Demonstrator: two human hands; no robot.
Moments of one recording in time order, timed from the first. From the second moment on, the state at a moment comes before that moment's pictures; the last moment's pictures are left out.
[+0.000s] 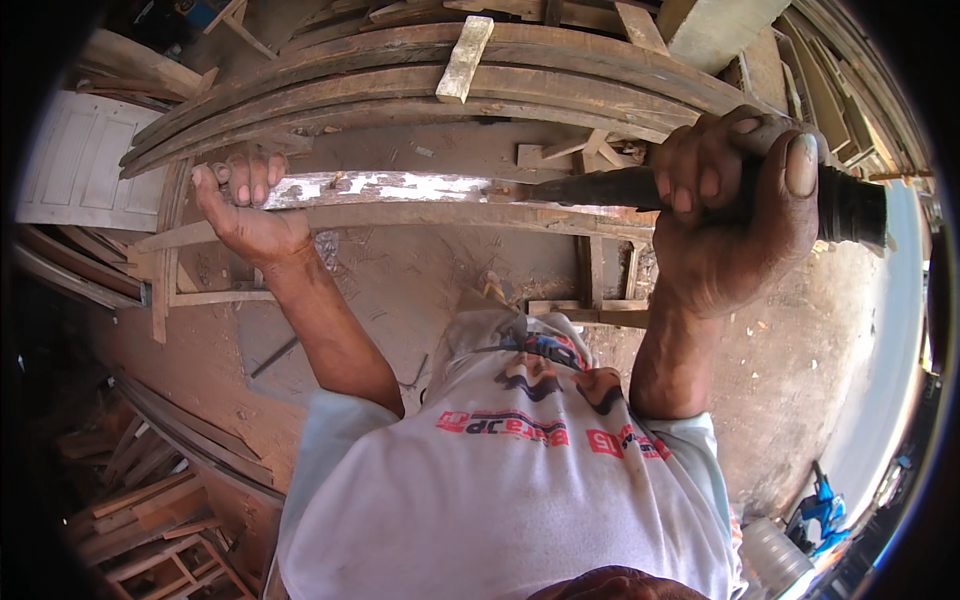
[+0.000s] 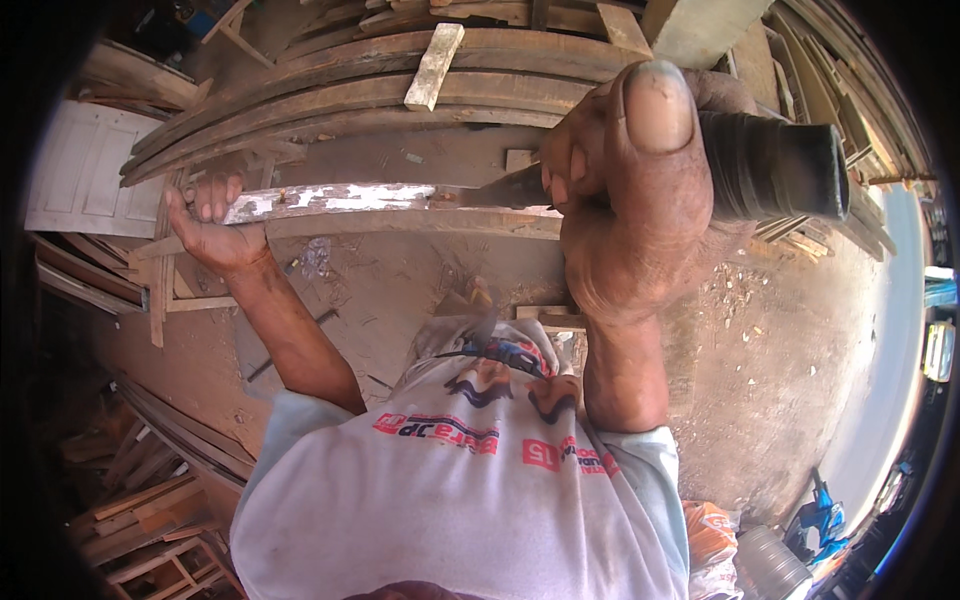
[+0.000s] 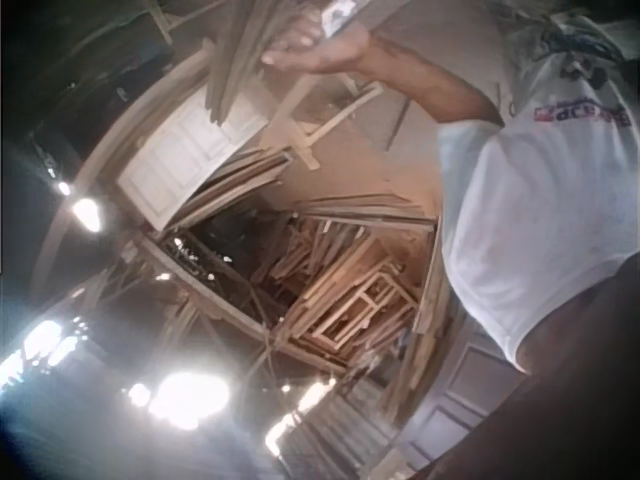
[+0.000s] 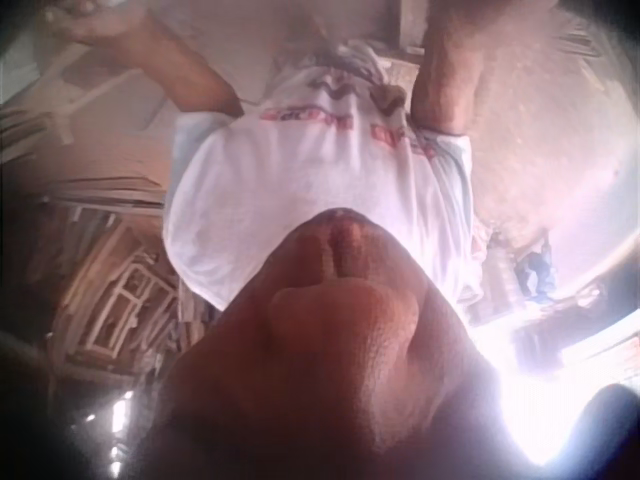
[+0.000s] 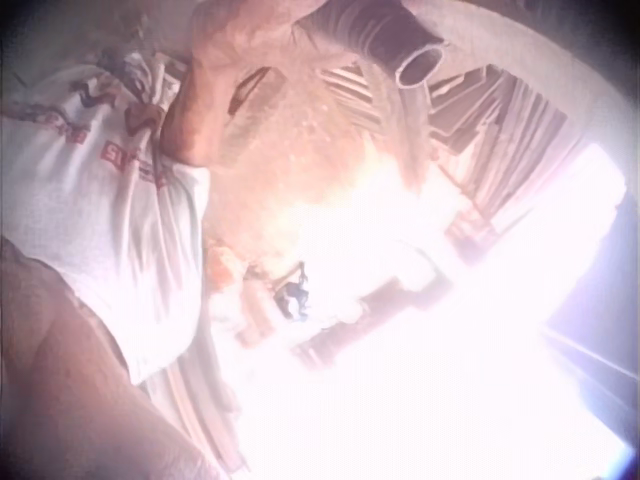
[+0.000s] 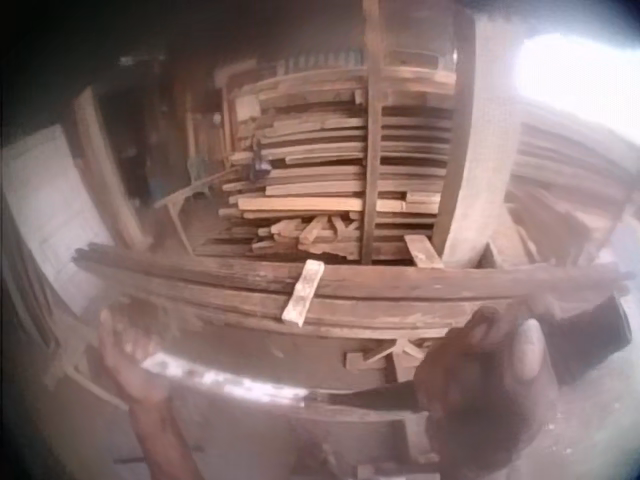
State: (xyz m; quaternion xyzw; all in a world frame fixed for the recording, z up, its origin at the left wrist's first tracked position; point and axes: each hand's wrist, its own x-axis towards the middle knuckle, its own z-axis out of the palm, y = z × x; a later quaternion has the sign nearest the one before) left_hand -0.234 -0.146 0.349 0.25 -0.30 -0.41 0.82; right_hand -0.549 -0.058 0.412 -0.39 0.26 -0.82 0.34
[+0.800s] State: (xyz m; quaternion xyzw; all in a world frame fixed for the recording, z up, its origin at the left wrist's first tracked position) left_hand -0.214 -0.132 0.304 0.32 -0.21 -0.37 0.85; right_hand -0.733 -0.013 0.231 -0.12 0.14 -0.92 0.33
